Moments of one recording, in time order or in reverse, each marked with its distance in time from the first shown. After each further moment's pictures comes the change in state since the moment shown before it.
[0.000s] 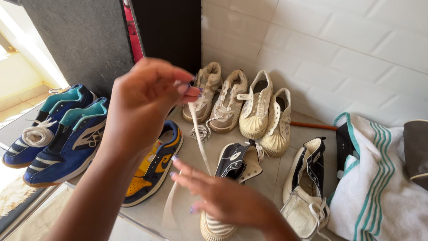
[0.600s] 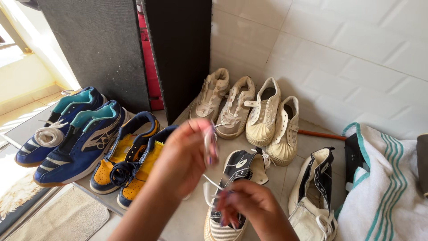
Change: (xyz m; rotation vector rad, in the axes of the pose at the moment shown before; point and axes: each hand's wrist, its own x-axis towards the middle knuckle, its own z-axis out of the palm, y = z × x) left_hand -0.039 -0.093 0.025 -0.792 0.066 -0.484; right_hand -0.063 0.041 0.006 0.840 0.336 0.510
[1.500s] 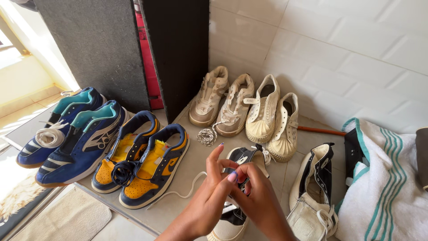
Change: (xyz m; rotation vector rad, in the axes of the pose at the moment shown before) left_hand -0.055 -0.055 -0.007 0.834 -0.193 0.011; right_hand 0.023 -0.007 0.009 -0.809 0.415 -0.179
